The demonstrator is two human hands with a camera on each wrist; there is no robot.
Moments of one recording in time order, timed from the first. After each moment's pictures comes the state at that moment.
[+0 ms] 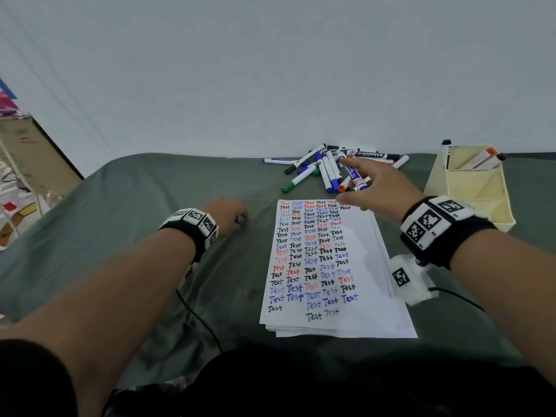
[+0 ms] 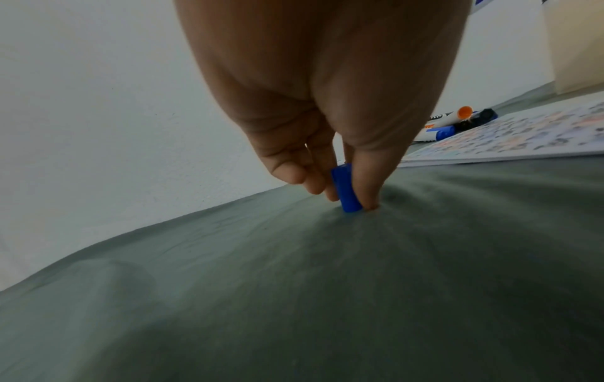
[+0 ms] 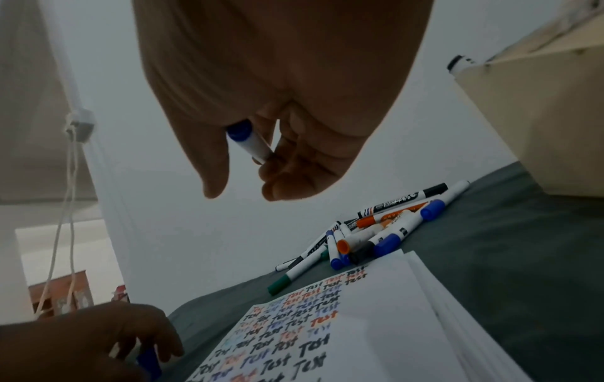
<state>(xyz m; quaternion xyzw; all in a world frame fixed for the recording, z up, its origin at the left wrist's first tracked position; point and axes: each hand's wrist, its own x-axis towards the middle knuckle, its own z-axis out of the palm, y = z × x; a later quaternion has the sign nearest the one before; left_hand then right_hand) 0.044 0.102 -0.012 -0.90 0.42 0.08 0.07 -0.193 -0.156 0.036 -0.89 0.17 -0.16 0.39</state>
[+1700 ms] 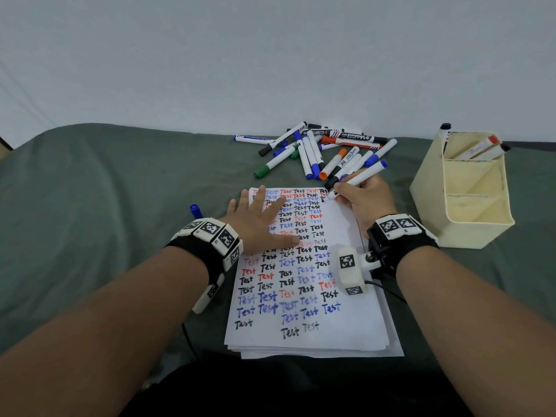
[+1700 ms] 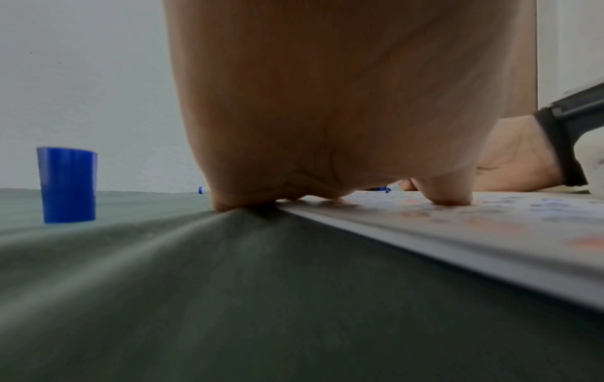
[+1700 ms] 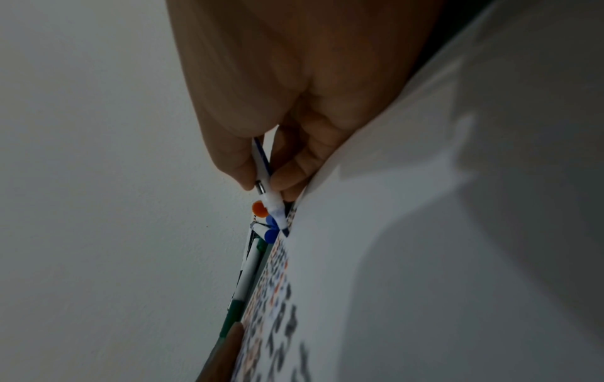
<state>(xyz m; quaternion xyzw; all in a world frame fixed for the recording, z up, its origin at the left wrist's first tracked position) -0.021 0.016 -0.060 -0.88 0.42 0.22 0.04 -0.154 -0.199 -0.068 -0.68 0.34 -0.27 0.59</state>
